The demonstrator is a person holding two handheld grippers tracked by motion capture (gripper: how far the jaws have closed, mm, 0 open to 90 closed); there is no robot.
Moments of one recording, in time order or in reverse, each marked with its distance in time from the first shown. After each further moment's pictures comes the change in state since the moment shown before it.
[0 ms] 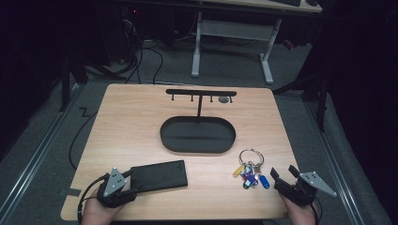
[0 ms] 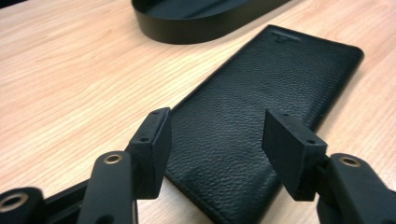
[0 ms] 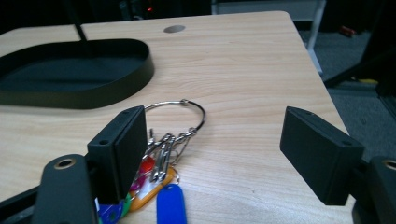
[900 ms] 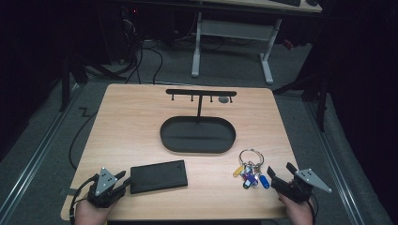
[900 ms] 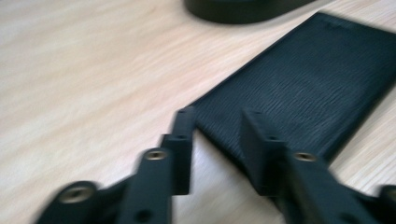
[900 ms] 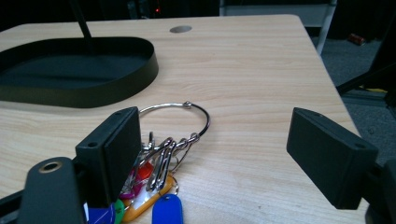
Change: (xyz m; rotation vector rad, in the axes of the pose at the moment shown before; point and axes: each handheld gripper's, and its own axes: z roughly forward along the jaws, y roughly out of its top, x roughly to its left) left arm 0.014 -0.014 -0.013 0.074 0.116 -0.076; right arm 0.000 -0.002 0.014 -0.006 0.034 -0.045
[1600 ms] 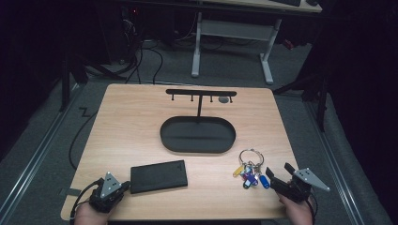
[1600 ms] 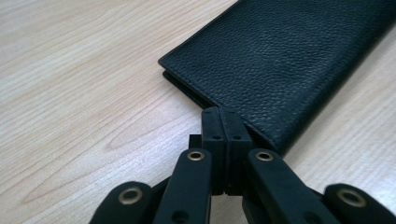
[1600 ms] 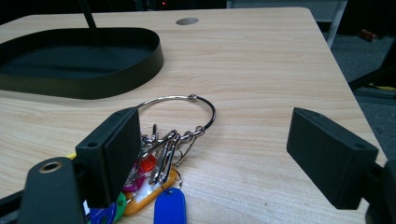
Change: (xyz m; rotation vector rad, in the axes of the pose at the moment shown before) left arm -0.010 -0.010 0.005 0.096 -0.054 0.058; right arm -0.002 -0.003 0.004 0.021 0.025 -0.010
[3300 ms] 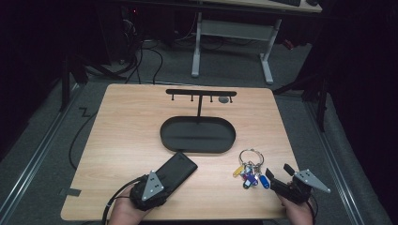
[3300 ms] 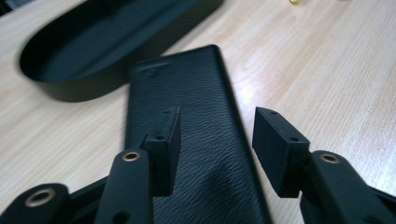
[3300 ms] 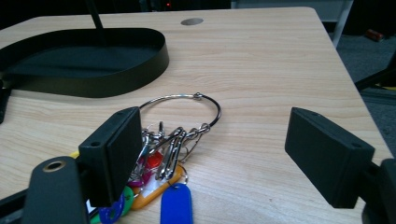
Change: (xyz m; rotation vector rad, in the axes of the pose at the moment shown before) left arm -0.086 0.073 0.031 -0.114 -0.175 0.224; right arm 0.001 -0.002 -0.003 -0.006 0.024 -0.001
